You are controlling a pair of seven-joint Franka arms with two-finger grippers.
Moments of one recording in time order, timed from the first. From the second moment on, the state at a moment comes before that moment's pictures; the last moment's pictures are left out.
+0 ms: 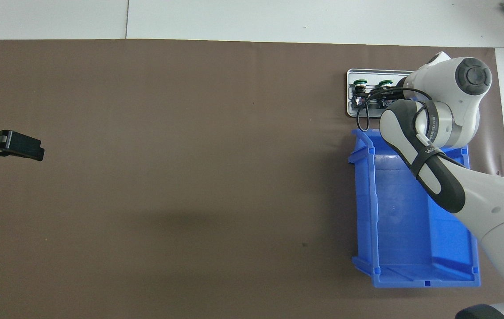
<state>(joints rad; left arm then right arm) -0.06 -0.03 -0.01 -1.57 -0.02 1.50 0.06 0.03 0.64 -0.05 -1.57 0.04 2.47 -0.05</state>
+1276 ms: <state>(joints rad) -0.06 -0.03 -0.01 -1.57 -0.02 1.50 0.06 0.17 0.46 -0.05 -1.22 0.03 1.86 0.85</state>
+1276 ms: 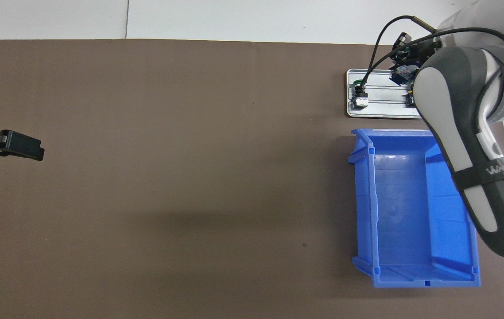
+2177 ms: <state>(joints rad) -0.06 -0.03 -0.01 -1.57 -0.02 1.50 0.06 0.69 0.65 -0.04 -1.27 -0.09 2.04 2.25</state>
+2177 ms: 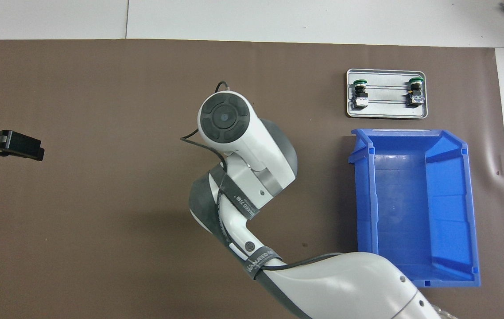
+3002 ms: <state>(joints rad) -0.06 -0.03 -0.01 -1.57 -0.02 1.50 0.06 0.82 0.72 -0.04 -1.37 -0.10 2.25 2.35</state>
